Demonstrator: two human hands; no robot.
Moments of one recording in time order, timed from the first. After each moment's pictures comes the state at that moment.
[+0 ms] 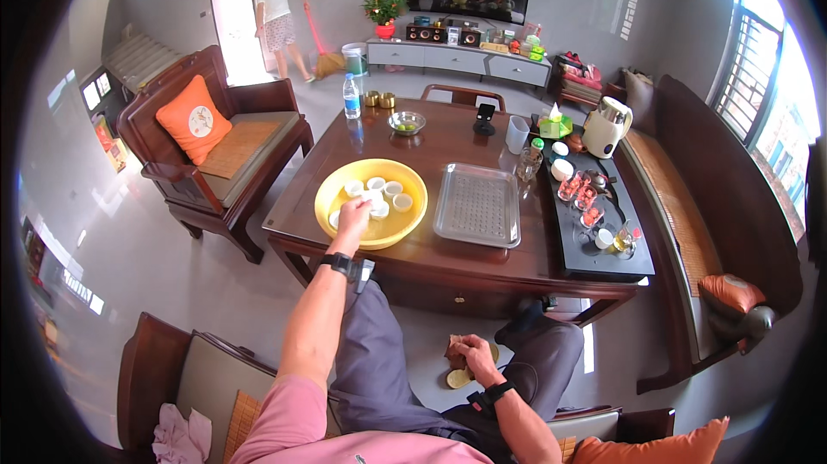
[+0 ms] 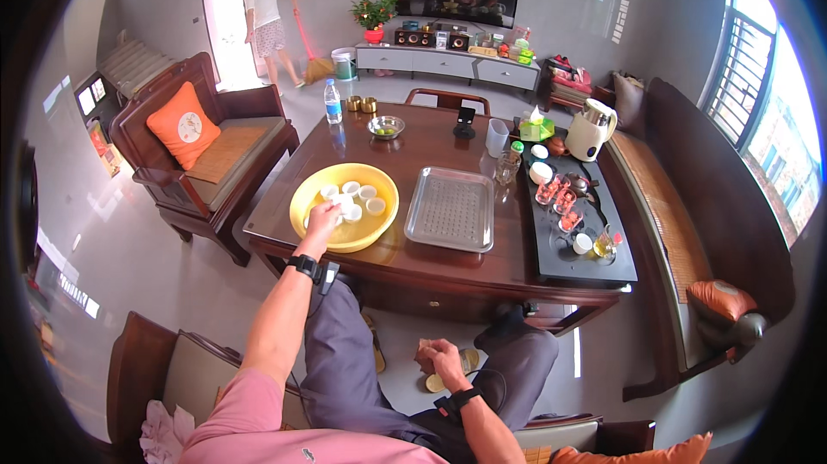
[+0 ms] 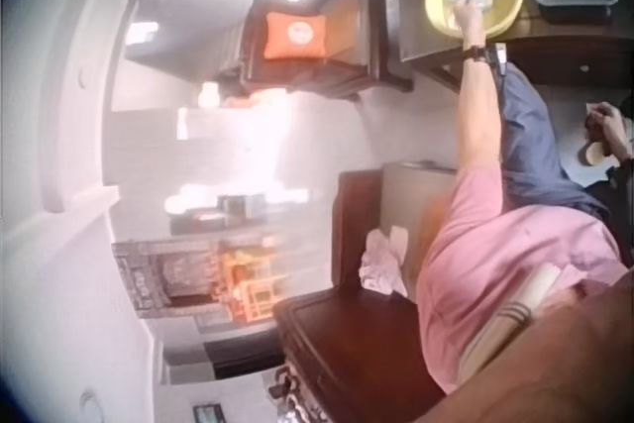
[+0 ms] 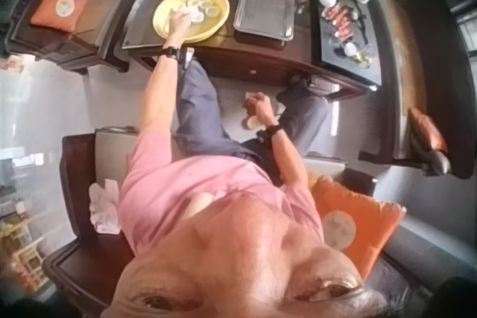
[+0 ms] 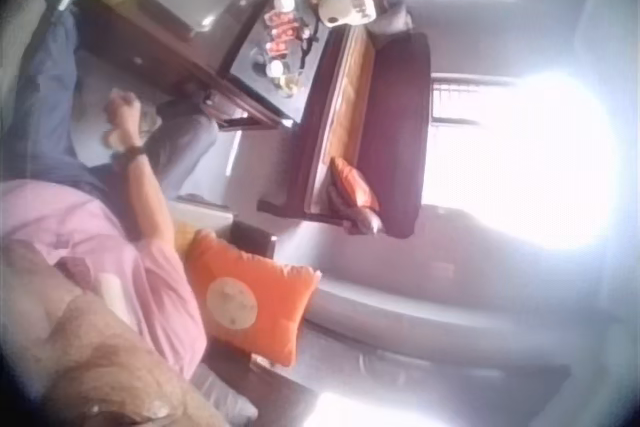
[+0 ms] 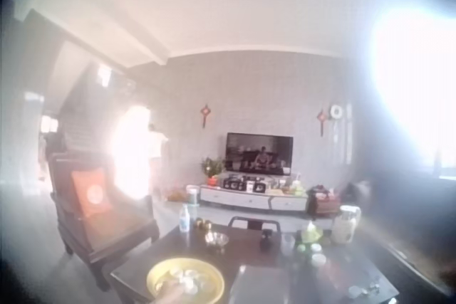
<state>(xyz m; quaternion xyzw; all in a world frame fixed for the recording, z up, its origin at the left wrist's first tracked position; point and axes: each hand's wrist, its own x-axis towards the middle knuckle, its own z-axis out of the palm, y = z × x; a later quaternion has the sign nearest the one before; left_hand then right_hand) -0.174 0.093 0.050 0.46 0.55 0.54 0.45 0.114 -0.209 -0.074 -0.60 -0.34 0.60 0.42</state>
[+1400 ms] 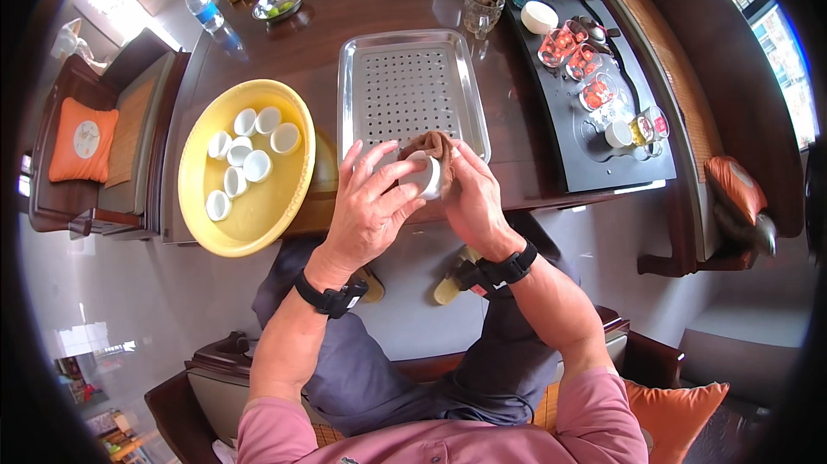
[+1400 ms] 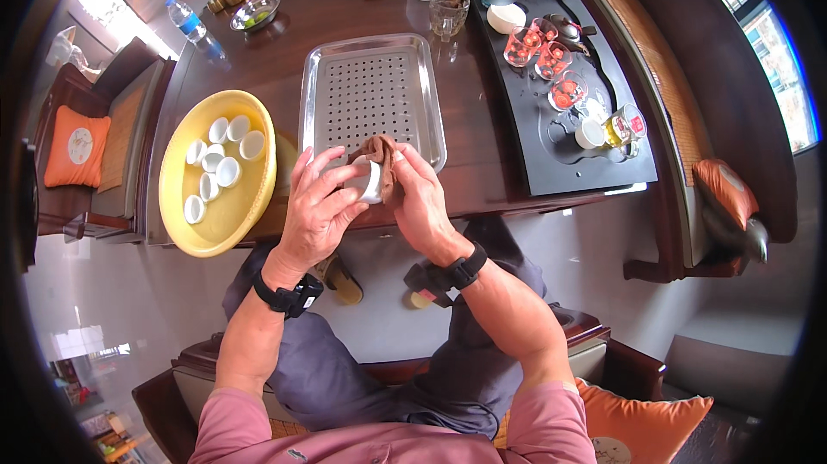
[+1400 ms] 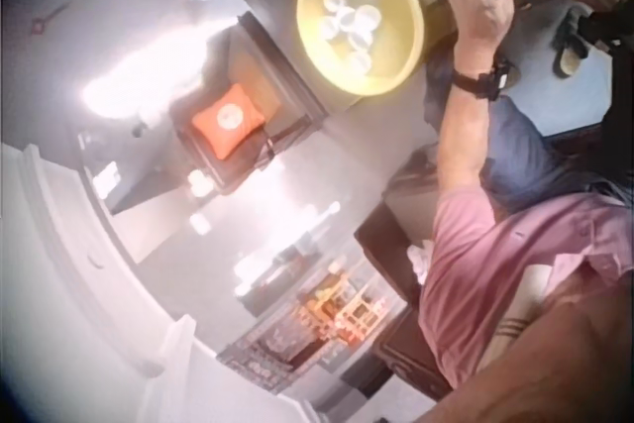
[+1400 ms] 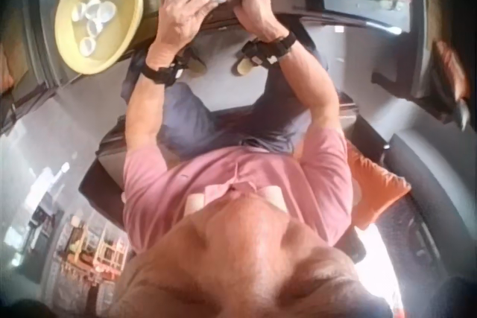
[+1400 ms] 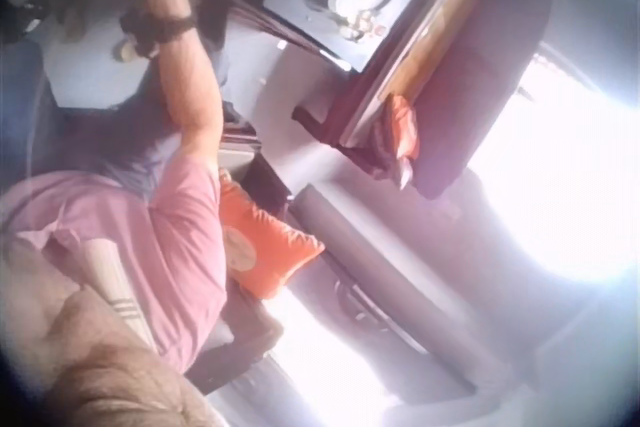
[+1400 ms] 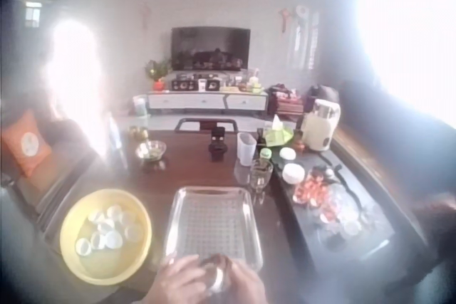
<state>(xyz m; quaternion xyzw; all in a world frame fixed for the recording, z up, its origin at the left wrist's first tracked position) 0.003 0.058 0.052 0.90 0.25 0.34 0.12 0.175 0.009 0.035 -0.35 -0.21 0.62 0.67</state>
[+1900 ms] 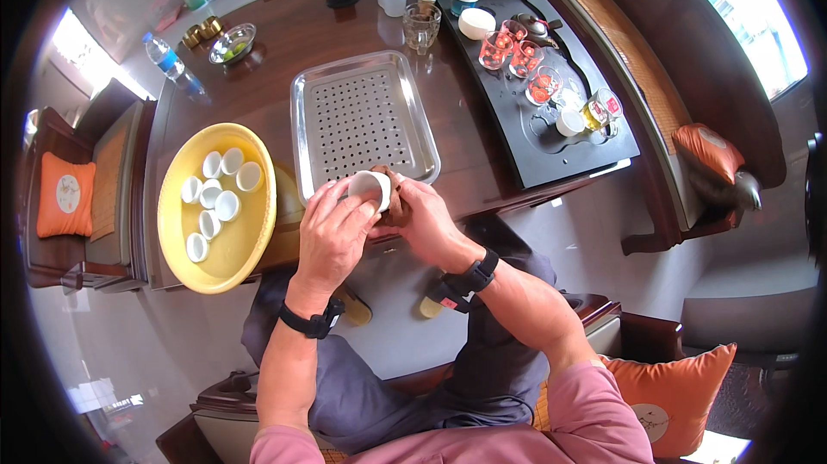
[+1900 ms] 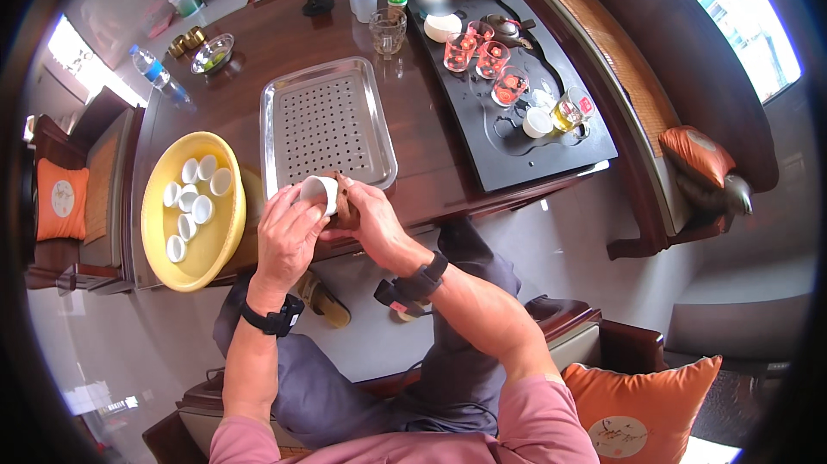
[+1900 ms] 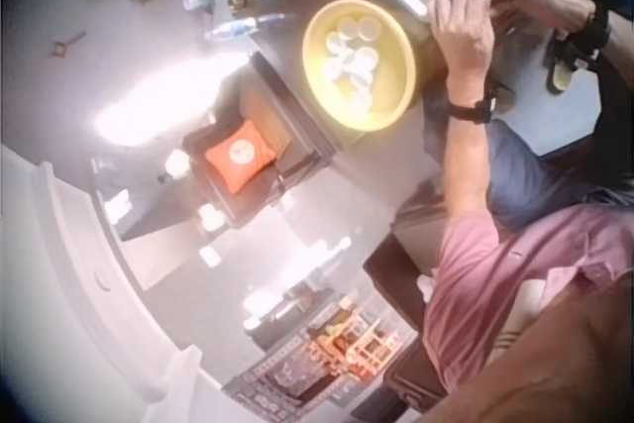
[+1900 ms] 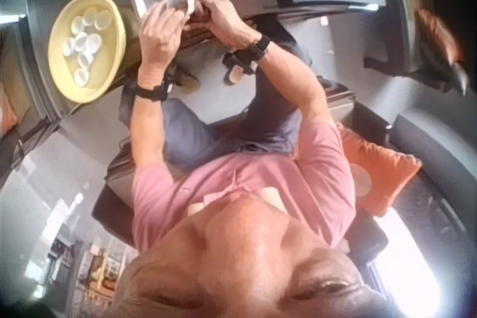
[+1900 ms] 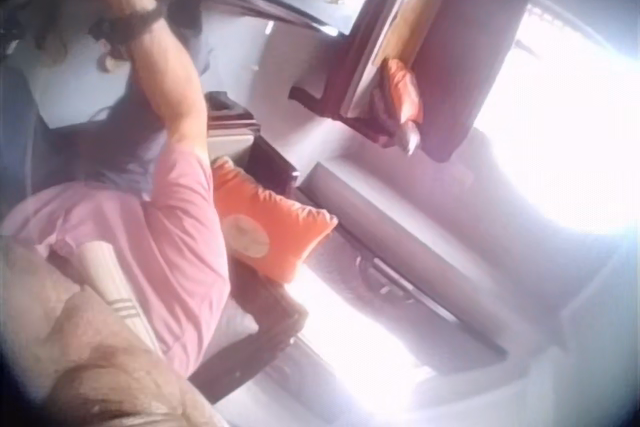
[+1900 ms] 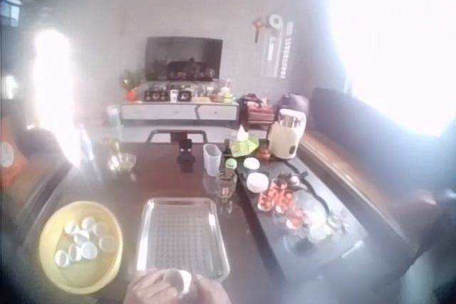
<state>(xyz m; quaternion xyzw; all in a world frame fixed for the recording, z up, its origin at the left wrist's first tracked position) 0.011 0.053 0.049 0.90 0.25 0.34 0.05 0.183 -0.003 0.040 -0.37 -0.18 0.71 0.57</state>
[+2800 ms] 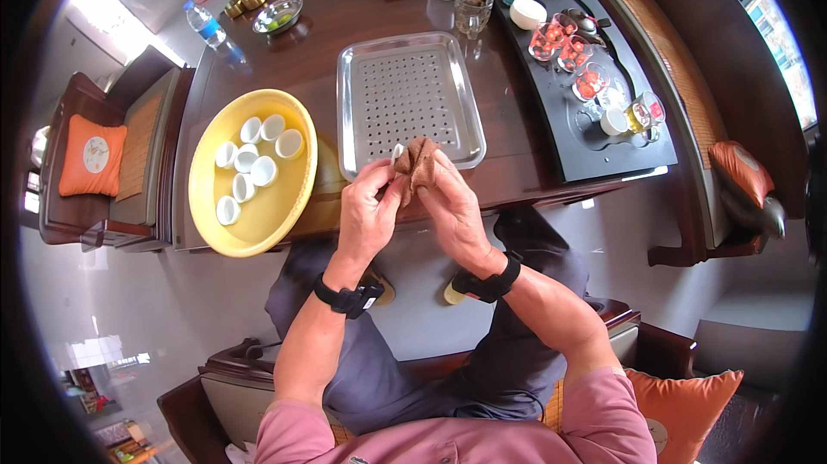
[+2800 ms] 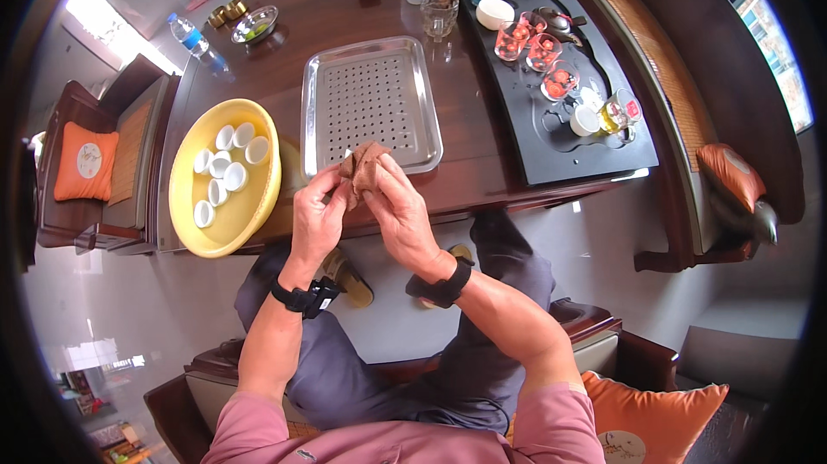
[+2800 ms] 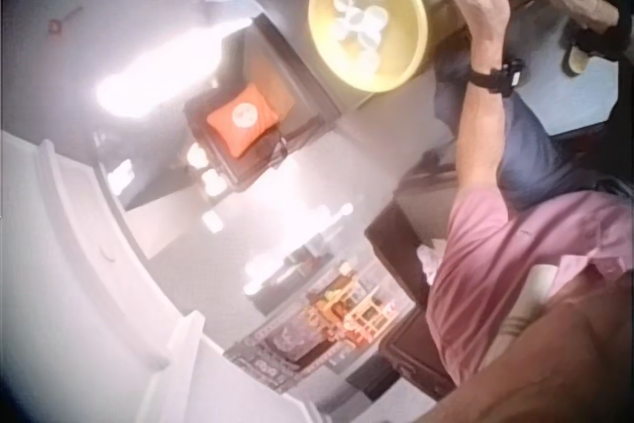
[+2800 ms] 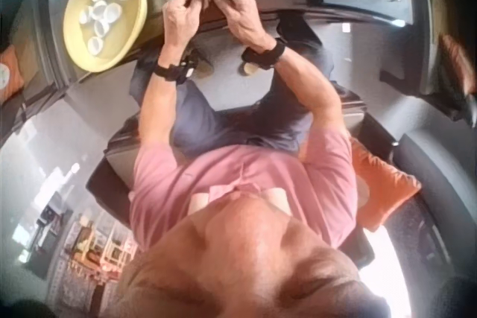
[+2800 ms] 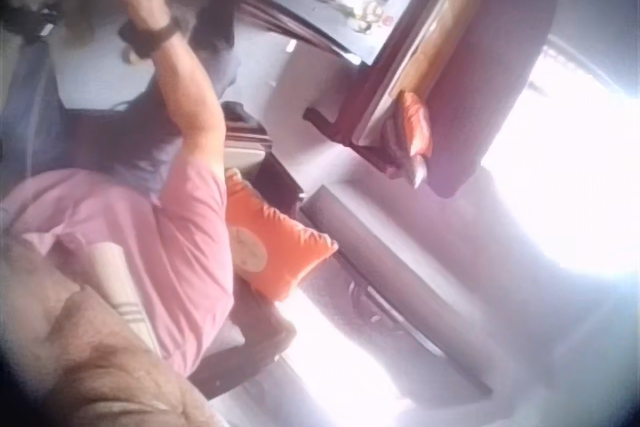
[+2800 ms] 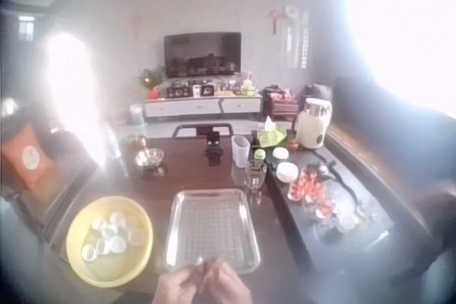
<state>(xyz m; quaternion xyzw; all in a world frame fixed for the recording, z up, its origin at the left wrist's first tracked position) 0.014 0.046 0.034 0.71 0.37 0.43 0.42 0.159 -0.014 0.009 -0.46 -0.53 0.33 0.63</state>
